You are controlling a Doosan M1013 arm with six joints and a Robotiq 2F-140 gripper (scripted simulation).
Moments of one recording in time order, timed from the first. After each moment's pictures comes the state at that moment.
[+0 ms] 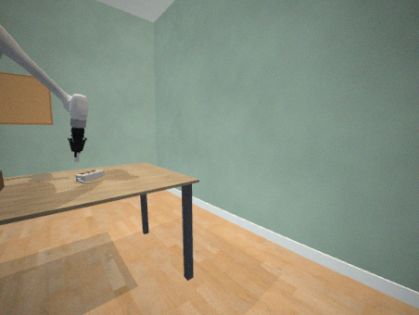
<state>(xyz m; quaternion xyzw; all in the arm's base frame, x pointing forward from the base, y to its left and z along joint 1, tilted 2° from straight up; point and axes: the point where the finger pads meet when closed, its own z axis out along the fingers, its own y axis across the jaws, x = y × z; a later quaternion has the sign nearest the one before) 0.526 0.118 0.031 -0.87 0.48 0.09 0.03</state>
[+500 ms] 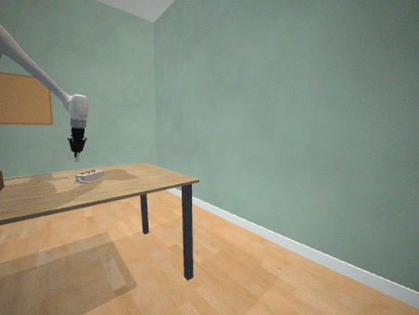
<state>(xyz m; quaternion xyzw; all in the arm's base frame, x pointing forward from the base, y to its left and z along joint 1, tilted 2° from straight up) 0.526 0.118 0.031 -0.87 0.48 0.09 0.03</state>
